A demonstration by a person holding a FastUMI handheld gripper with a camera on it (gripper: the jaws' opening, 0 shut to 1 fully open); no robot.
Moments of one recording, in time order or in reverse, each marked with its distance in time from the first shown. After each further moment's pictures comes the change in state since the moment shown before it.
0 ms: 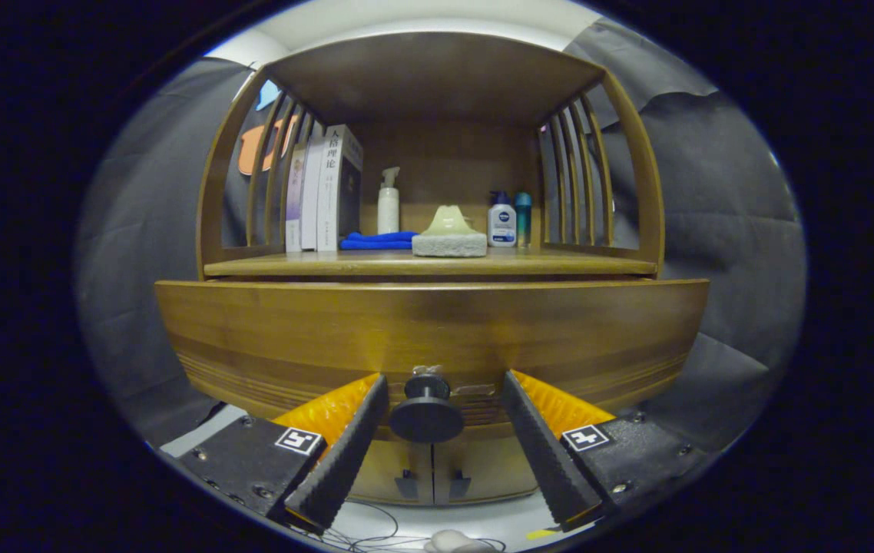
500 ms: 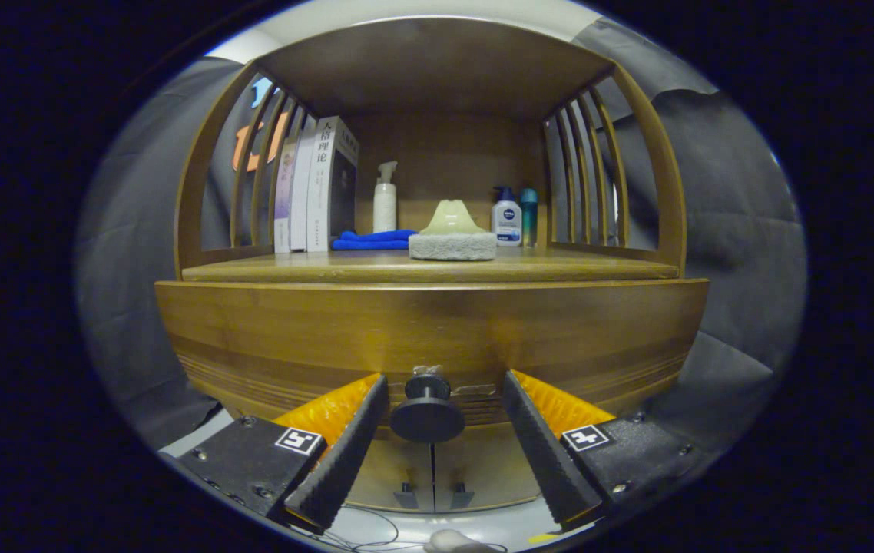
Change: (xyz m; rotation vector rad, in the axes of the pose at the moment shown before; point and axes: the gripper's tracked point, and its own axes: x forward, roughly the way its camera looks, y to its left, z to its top) arm 0.034 0.001 0.008 -0.001 0.008 0.000
